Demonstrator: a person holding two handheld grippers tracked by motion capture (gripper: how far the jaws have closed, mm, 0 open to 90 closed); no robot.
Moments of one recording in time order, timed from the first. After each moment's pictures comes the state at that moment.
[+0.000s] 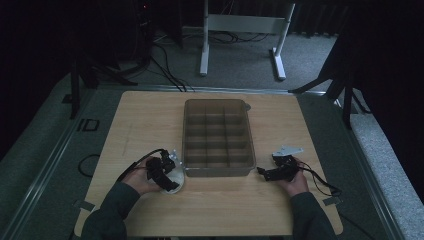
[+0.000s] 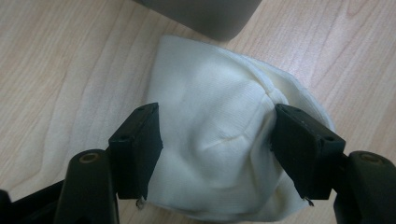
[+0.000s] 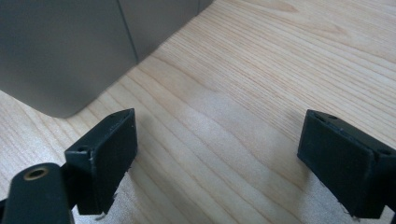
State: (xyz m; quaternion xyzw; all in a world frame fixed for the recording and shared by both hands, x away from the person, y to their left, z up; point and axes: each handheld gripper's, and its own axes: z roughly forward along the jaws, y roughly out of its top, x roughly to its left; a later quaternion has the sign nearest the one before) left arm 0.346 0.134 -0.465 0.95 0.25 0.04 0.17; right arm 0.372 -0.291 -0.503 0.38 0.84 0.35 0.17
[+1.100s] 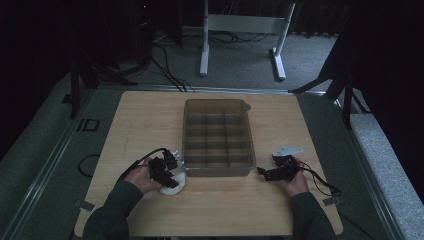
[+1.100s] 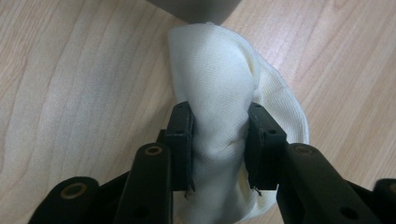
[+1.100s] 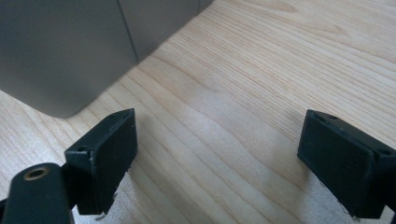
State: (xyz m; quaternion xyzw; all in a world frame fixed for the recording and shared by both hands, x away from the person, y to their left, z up) left arm 0.349 0.129 -0.462 0.96 0.25 -0.01 0.15; right arm 0.372 -0.291 -0.503 0.38 0.84 0.35 0.17
